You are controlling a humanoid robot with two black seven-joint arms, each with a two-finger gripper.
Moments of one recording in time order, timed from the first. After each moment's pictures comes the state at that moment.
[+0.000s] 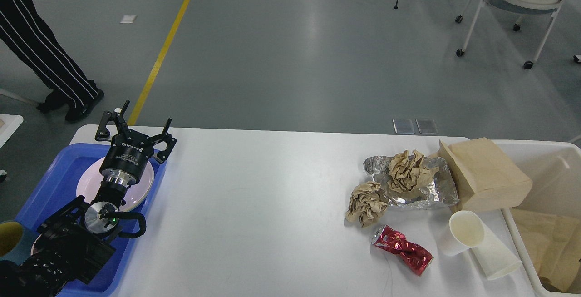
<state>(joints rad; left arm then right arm) -0.64 0.17 -0.88 -0.31 -0.22 -0.75 -0.30 0.72 -0.50 -1.35 0.42 0.52 -0.48 0.05</state>
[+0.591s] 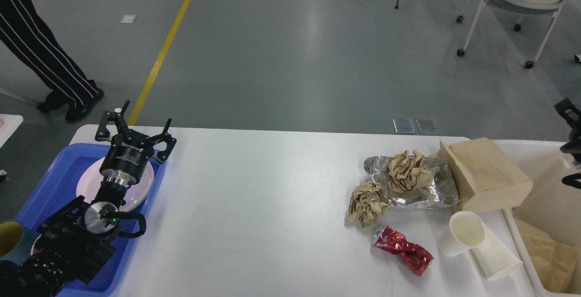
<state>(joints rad) -0.64 0.17 -0.88 -0.31 -0.22 -0.75 -0.30 1.46 -0.57 -1.29 0.93 0.41 -0.44 0.05</state>
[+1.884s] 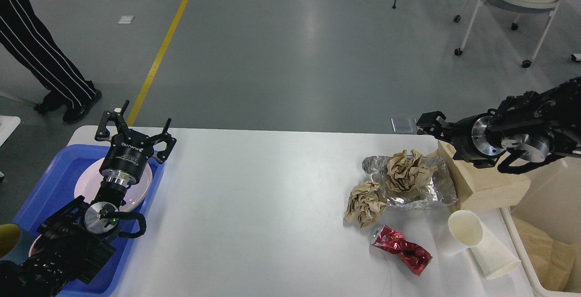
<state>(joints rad) -0.64 0.17 -0.88 -0.31 -0.22 -0.75 -0.30 1.77 -0.40 -1.27 1.33 0.28 -0.03 0.05</state>
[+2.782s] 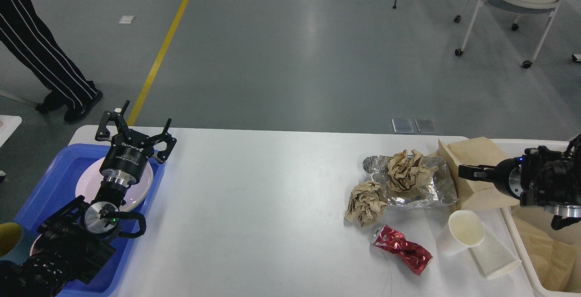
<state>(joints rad) -0.64 0.17 -0.88 -0.31 -0.22 -0.75 -0.30 1.31 -0.28 -1.61 0.94 0.04 -0.28 0.32</state>
